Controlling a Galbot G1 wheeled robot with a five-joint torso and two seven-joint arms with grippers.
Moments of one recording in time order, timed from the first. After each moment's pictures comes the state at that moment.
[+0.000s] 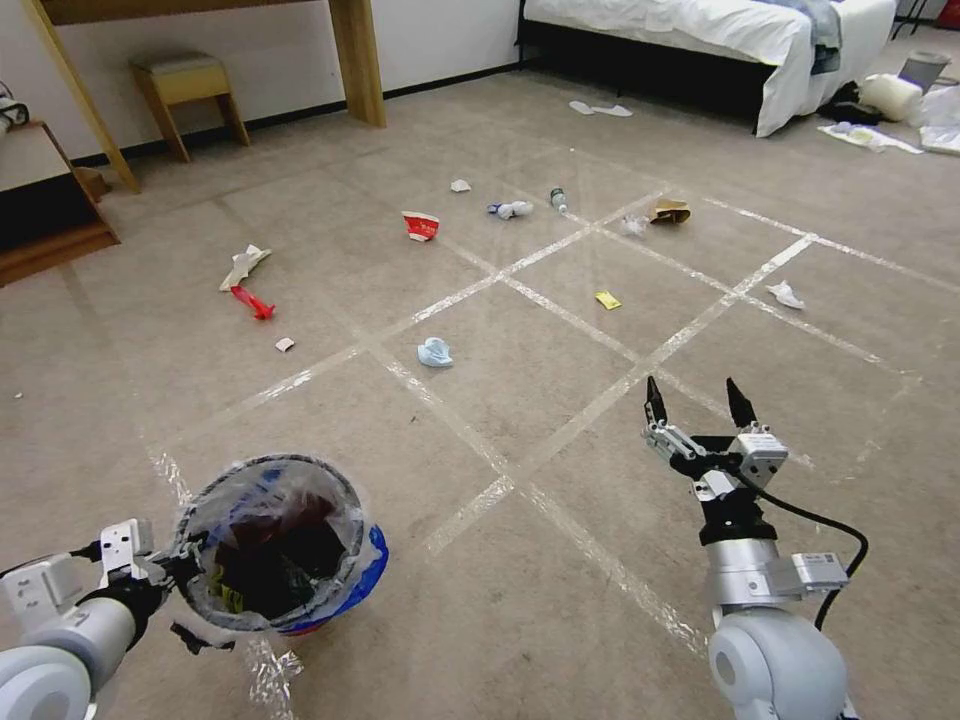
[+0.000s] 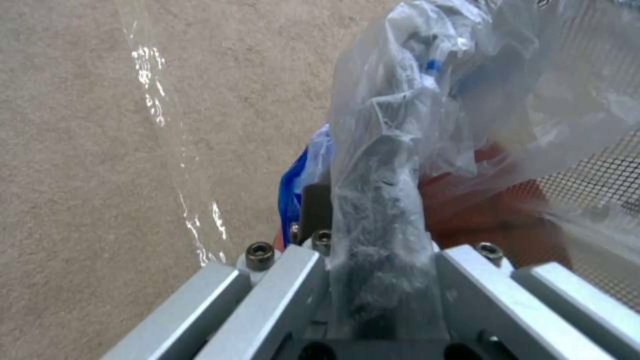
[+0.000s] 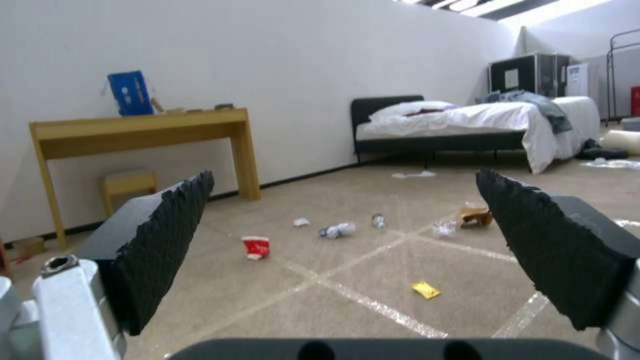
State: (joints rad) left arm 1.69 -1.16 -1.00 -2.23 -0.95 0.74 -0.26; right arm -1.51 1.40 0.56 2.20 0.28 0.16 0.01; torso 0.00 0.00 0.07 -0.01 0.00
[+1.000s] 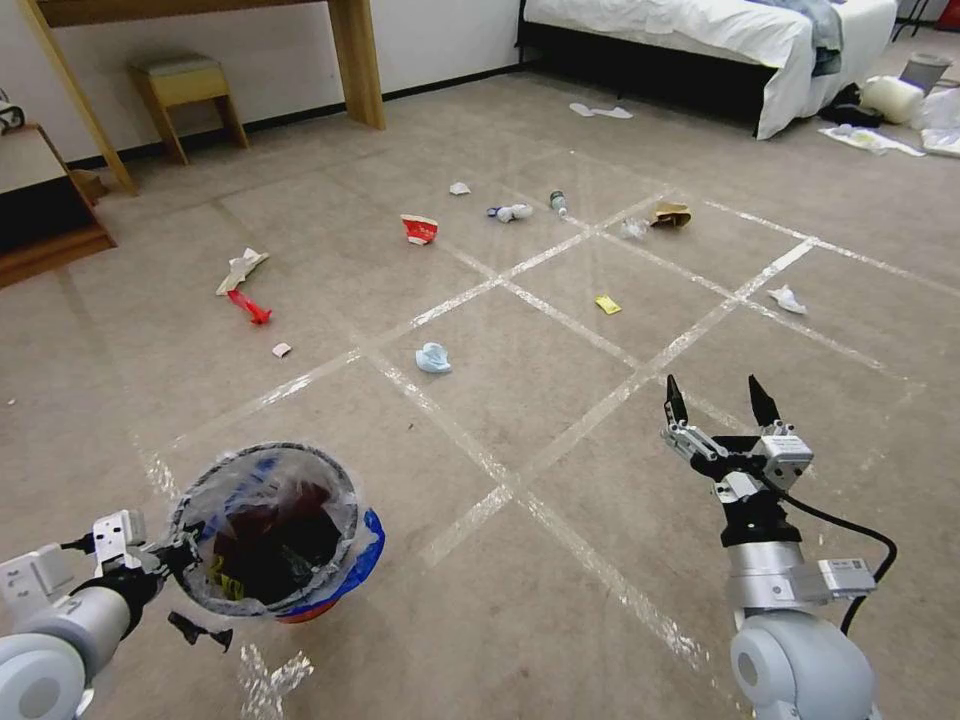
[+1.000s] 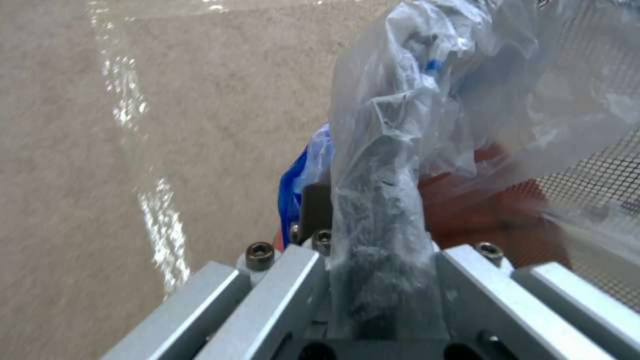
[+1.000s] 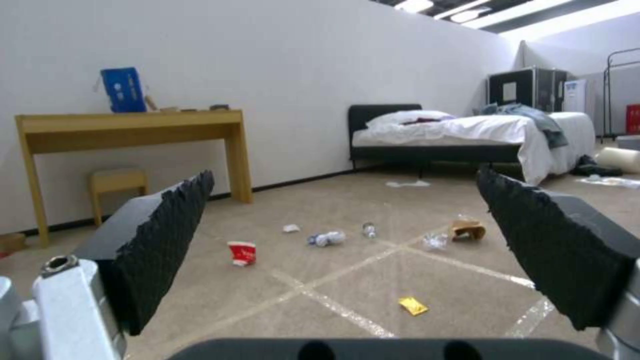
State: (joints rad) left arm 1.66 -1.14 -1.02 -2.21 -1.02 0.74 -0.29; right arm -1.53 1.40 0.63 2.20 0.29 0.18 -0.03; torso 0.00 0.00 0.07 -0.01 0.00
